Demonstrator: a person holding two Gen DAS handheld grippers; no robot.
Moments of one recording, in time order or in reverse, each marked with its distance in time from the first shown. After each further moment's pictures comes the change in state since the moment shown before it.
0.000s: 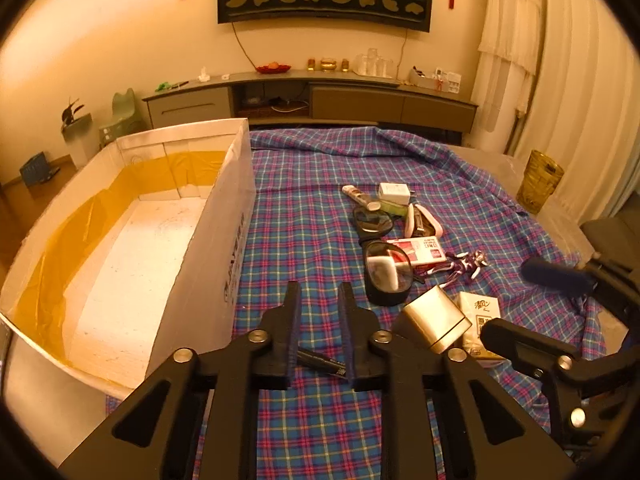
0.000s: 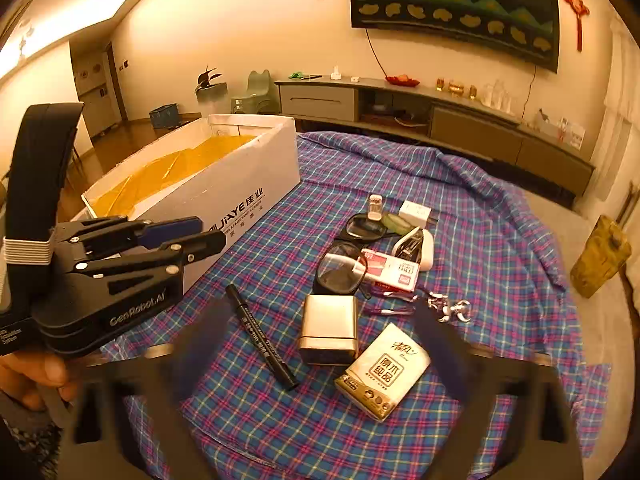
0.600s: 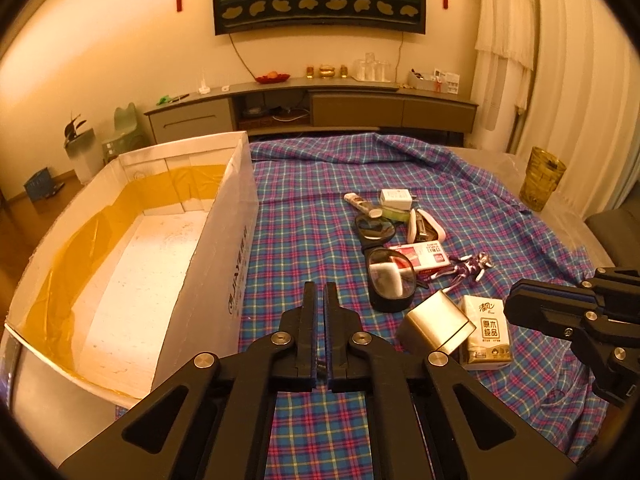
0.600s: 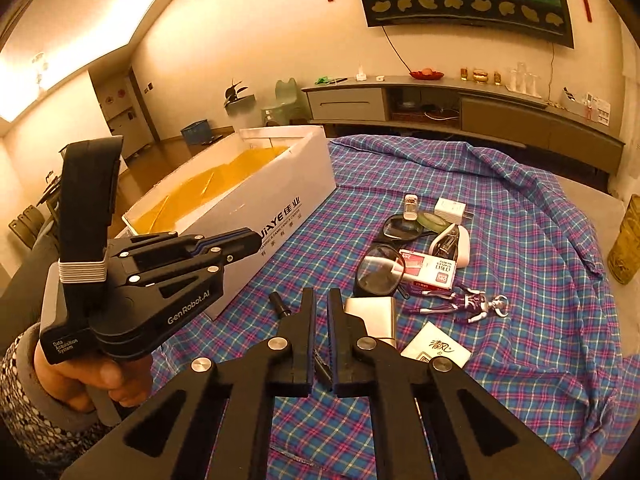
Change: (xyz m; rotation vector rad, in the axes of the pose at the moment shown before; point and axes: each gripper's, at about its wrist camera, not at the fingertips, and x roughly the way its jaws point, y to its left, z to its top) left arm -0.004 -0.004 0.002 0.039 -0.035 0.036; right arm -0.011 -0.005 0.003 0.064 -0.023 0.150
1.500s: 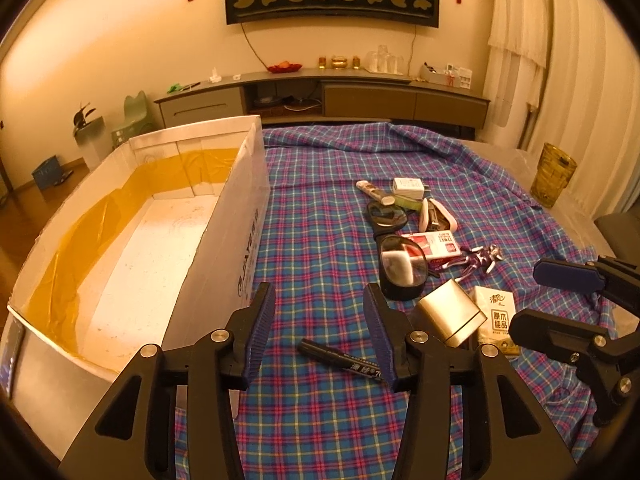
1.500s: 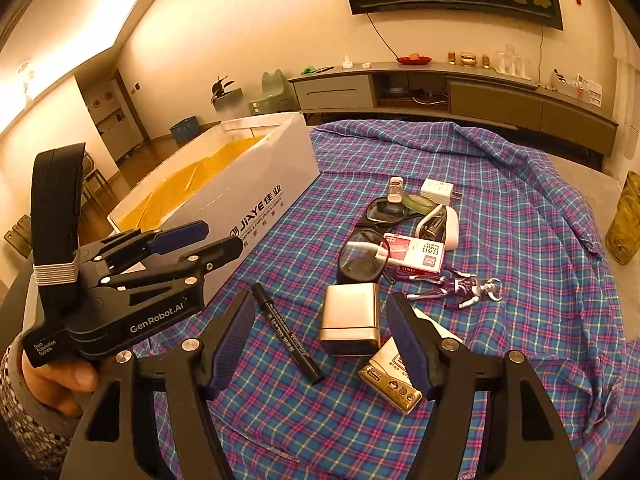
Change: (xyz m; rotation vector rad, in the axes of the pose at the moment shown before) left arm 0.003 0.004 -0.010 -0.022 0.042 0.027; right arm 0.011 -0.019 -0.007 0.044 0.042 -0.015
